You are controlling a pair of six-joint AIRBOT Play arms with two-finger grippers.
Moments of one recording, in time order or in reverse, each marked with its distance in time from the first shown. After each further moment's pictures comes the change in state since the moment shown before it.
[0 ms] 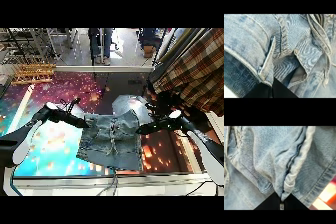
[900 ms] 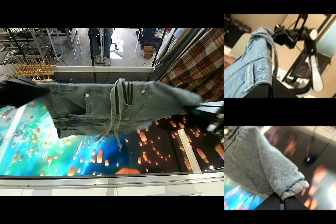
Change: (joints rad) left arm 0.291 0.737 0.002 -0.846 -0.453 -0.155; right arm -0.063 1.001 0.245 -0.130 0.087 0.322
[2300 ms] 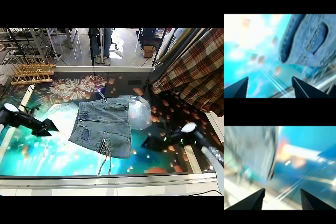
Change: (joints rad) left arm 0.059 -0.544 -0.154 1.138 0.236 -0.383; right arm -0.054 -0.742 -0.620 0.137 0.042 0.032
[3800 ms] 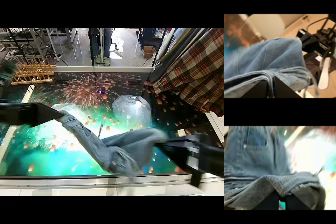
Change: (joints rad) left arm -0.085 0.732 -0.054 -0.892 -0.169 0.195; right arm 0.260 0.843 0.491 -0.018 0.089 0.263
